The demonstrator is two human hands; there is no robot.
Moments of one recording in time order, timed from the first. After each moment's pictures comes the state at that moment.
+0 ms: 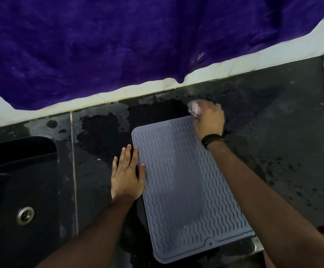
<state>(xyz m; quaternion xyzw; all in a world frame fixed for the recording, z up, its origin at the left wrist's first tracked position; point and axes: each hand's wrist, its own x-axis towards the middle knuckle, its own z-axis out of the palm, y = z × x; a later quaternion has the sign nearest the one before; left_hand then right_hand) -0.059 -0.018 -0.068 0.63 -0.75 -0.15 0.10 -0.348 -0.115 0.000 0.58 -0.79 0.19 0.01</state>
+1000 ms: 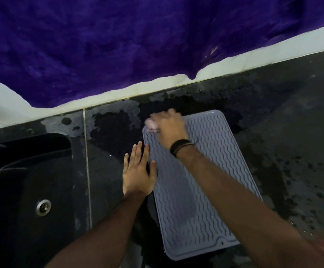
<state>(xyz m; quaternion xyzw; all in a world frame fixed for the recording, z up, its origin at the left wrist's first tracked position) -0.057 -0.020 -0.069 0.64 -0.75 -0.14 0.09 -0.214 -0.117 0.003 0.74 -0.65 0.12 -0.06</state>
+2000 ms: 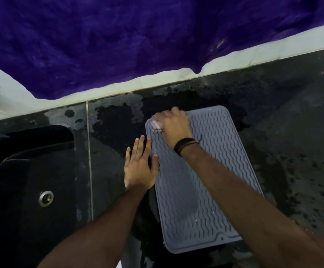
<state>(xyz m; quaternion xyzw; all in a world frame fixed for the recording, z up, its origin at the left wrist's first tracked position) -0.059 -0.019 -0.068 0.64 -0.75 -0.14 0.10 -0.218 -0.108 -0.006 0.76 -0.64 0.10 -0.04</state>
